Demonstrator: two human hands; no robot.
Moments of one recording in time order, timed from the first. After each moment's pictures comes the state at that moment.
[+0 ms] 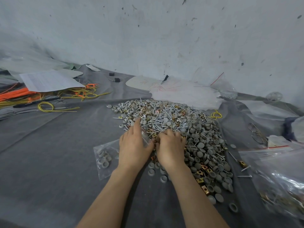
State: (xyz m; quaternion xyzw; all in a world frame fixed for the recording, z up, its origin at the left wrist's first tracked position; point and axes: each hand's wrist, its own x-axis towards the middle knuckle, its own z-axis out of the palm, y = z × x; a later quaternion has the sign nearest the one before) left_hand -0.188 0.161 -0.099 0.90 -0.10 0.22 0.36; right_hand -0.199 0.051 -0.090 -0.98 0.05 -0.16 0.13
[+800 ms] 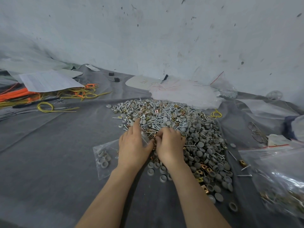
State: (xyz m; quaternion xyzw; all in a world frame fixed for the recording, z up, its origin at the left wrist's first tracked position) left_hand -0.186 0.162 -0.100 0.91 -0.10 0.21 0.35; right_hand -0.194 0.049 -0.088 -0.95 0.06 -0.20 0.22
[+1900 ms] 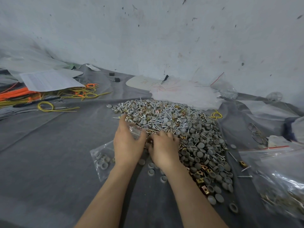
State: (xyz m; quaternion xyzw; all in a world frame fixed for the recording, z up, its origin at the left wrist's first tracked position) left_hand -0.182 0.167 -0.092 0.81 -0.01 0.26 0.52; right_hand -0.192 0.059 -0.095 -0.99 -0.01 -0.13 0.10
